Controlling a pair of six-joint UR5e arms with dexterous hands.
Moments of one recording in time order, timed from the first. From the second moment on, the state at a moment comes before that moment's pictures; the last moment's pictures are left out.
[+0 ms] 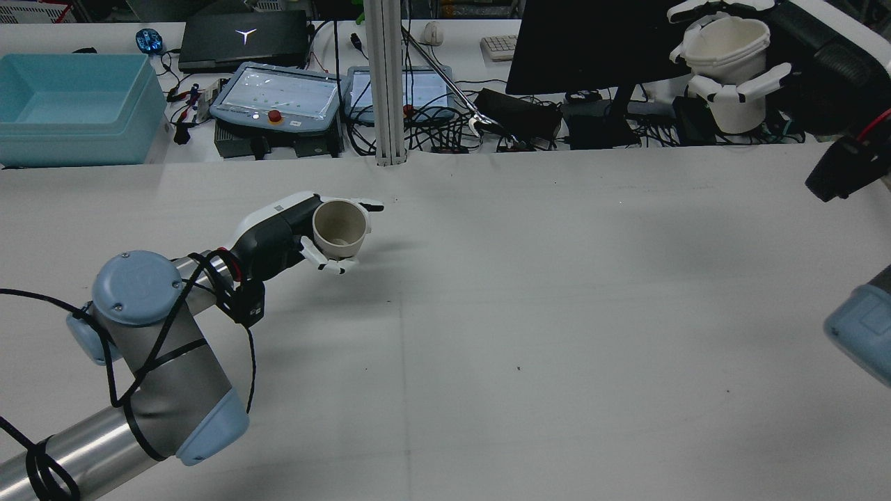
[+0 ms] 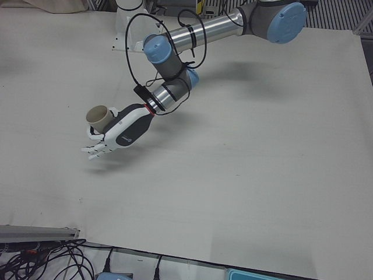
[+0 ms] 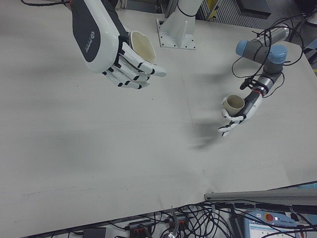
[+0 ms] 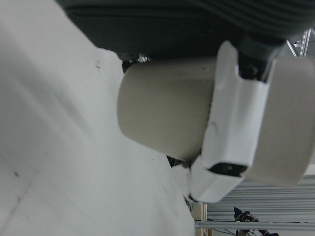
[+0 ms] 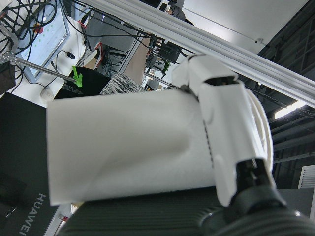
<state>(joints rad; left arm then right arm) -0.69 -2.23 -1.58 0.37 1.46 0.37 1.18 -1.29 2.22 -3.79 -1.42 -0.47</state>
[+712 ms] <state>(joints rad) -0.56 -2.53 -1.44 0.51 1.50 0.46 0.90 -0.97 2.03 -4.00 -1.35 -0.55</state>
